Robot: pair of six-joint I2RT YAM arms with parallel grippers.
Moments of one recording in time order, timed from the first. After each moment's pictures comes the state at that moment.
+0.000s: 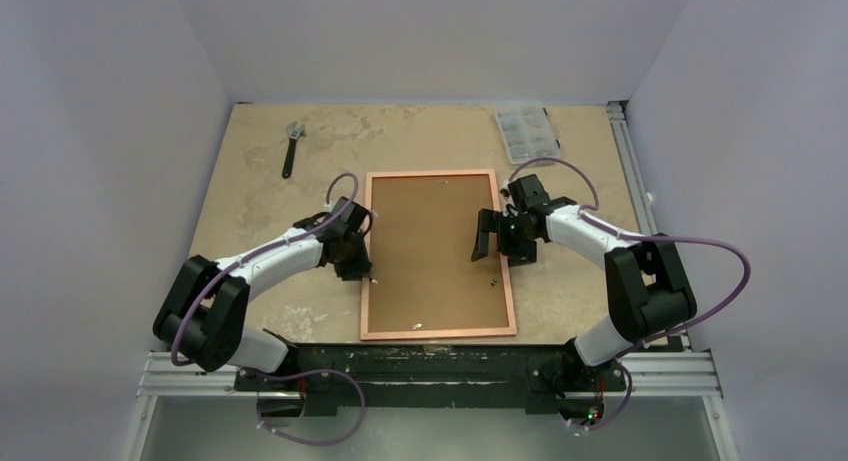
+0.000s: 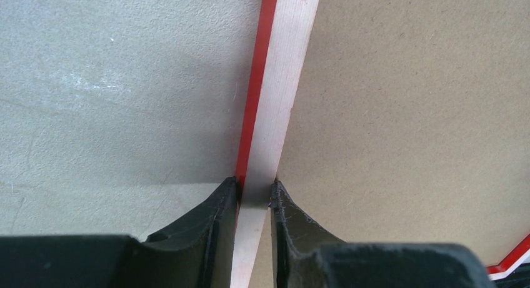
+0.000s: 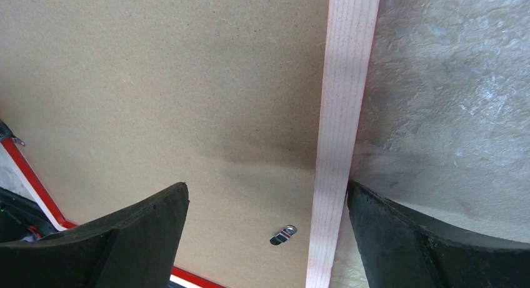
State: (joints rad) left arm -0.51 1.42 0.75 -0.53 0.01 -0.78; right arm 0.35 1.56 0.89 -0.53 -0.27 0.45
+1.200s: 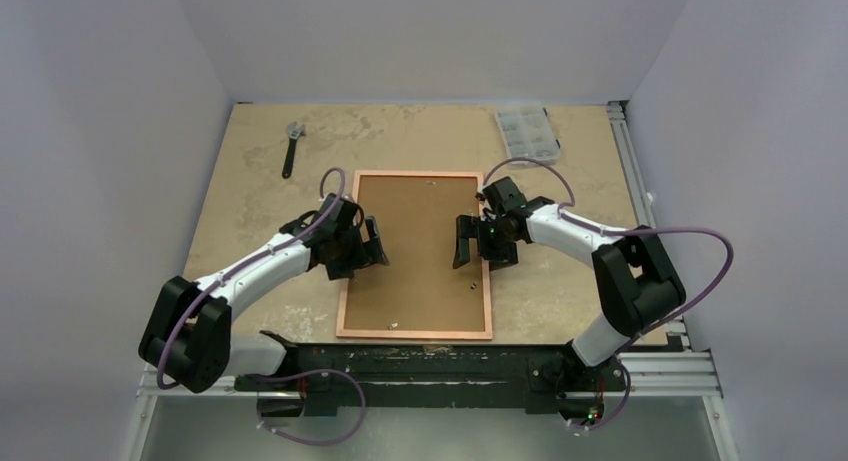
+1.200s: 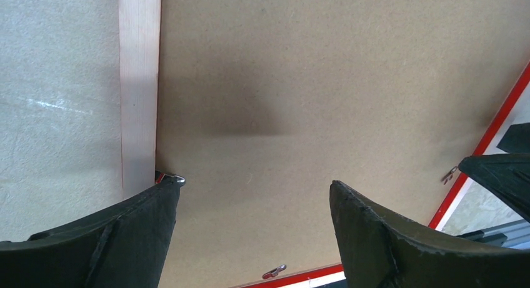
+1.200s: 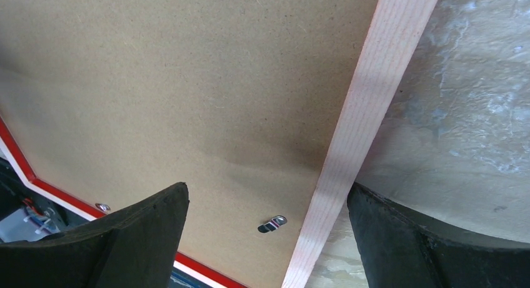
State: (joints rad) left arm -0.48 1.31 0.75 -0.51 0.07 -0.78; right arm 0.49 1.61 0.93 -0.52 -0.28 0.48
